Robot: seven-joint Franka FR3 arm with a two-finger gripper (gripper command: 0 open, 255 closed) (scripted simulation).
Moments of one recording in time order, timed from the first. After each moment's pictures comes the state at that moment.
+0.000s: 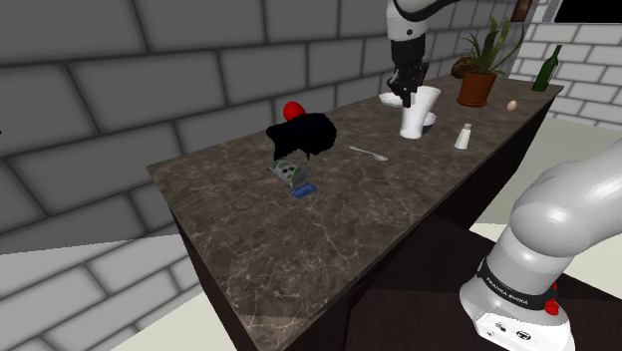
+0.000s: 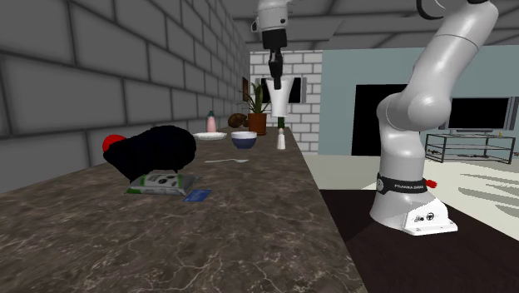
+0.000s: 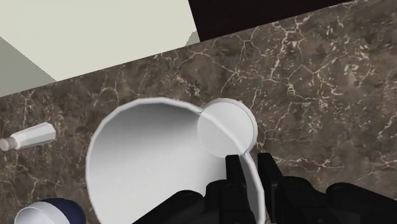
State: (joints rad) arm -0.16 -0.51 0.02 -2.21 -0.26 1.62 0.11
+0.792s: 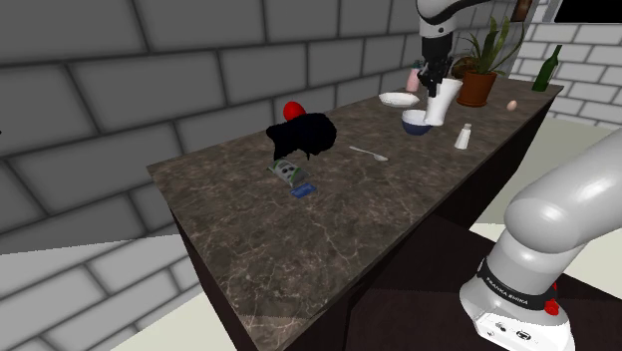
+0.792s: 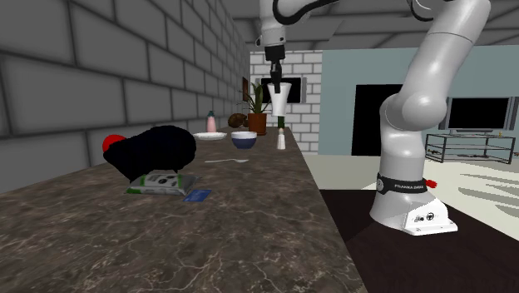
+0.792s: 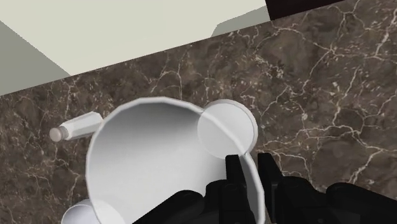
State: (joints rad) arm -0.26 -0.41 -0.20 -2.13 -0.36 1.74 -0.16
